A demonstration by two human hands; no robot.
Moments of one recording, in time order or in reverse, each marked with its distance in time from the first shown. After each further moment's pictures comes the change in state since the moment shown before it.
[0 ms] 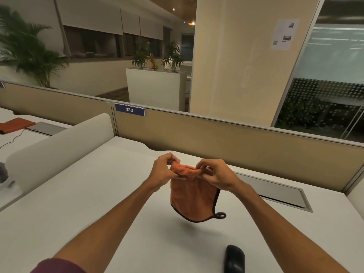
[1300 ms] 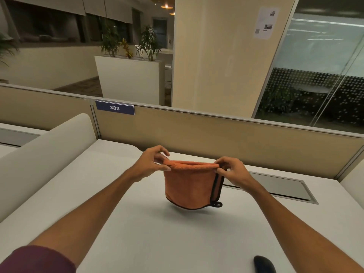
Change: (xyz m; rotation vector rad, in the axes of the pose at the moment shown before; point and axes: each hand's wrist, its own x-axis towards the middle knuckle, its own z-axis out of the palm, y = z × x) left_hand 0.108 -0.076 -0.093 -0.081 -0.355 0.038; right_hand 0.049 0.048 0.033 0.110 0.183 0.502
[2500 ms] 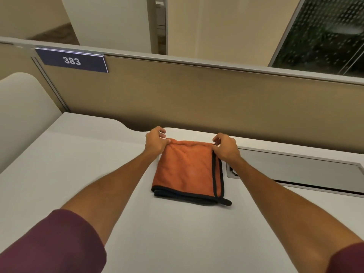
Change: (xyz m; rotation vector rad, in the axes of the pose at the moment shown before) left_hand 0.185 -0.202 0.042 0.167 0.315 -0.445; right_hand 0.173 0.143 0.134 -0.282 0.049 0.485
